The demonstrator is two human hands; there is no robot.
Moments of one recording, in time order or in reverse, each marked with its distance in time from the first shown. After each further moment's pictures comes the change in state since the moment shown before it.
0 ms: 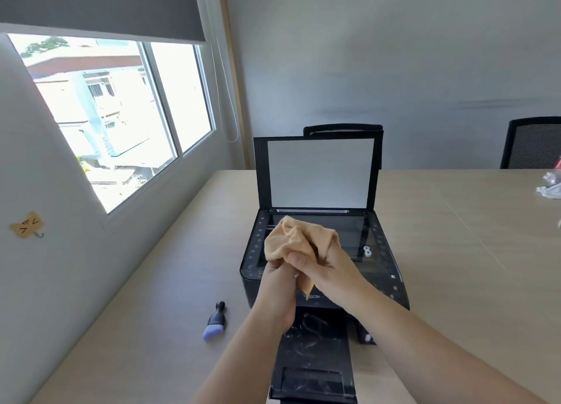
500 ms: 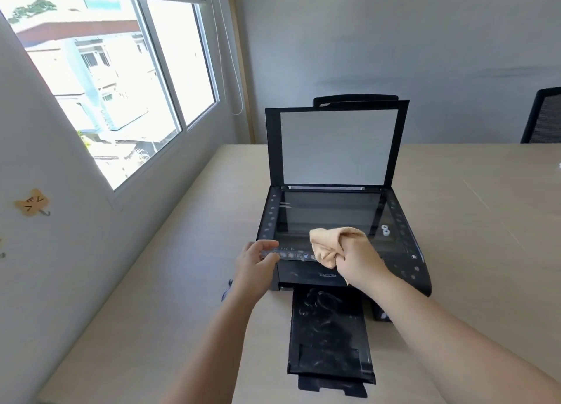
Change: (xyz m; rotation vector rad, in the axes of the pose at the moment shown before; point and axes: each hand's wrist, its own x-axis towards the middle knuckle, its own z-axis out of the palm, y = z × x) left_hand 0.044 -0.032 -0.107 0.747 0.205 -0.052; right_hand 0.012 0.074 -0.003 -0.629 0.032 0.208
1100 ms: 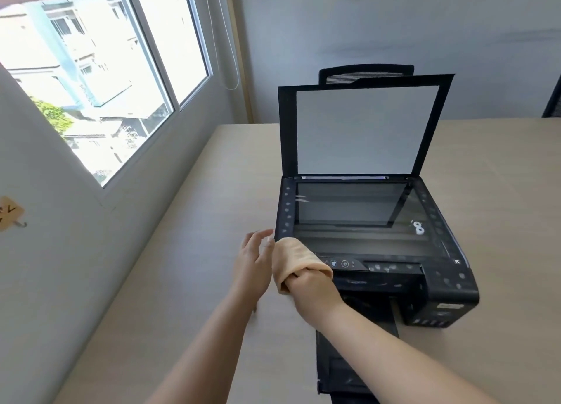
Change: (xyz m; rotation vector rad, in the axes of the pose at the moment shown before) left_hand 0.073 -0.042 -0.027 0.070 0.019 0.040; right_hand 0.039 -0.026 0.146 -0.492 -0.119 -0.336
